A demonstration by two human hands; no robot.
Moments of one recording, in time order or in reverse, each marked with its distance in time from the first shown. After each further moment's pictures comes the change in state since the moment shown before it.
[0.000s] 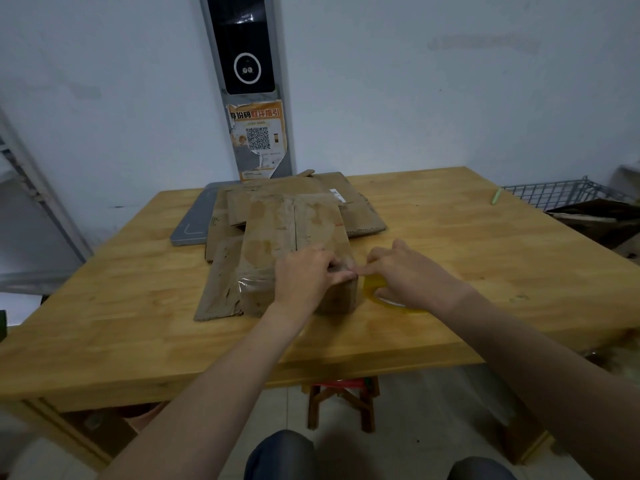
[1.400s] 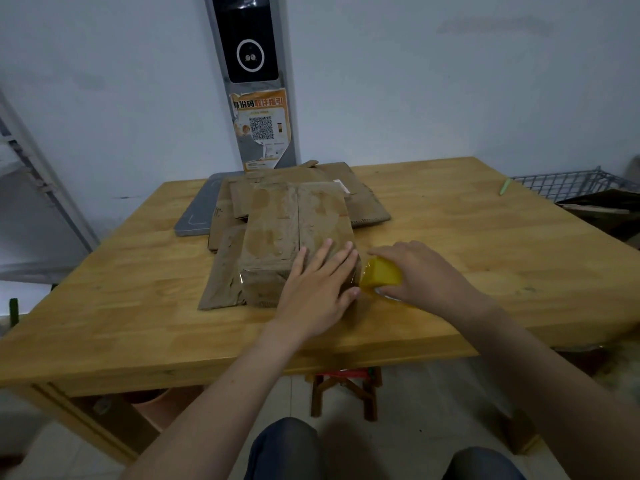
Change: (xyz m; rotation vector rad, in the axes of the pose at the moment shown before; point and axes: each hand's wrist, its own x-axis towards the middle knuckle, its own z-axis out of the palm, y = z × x) left_hand -0.041 0.010 0.006 0.078 -0.219 0.169; right_hand -0.022 -0.005 0.005 0.261 0.079 0.173
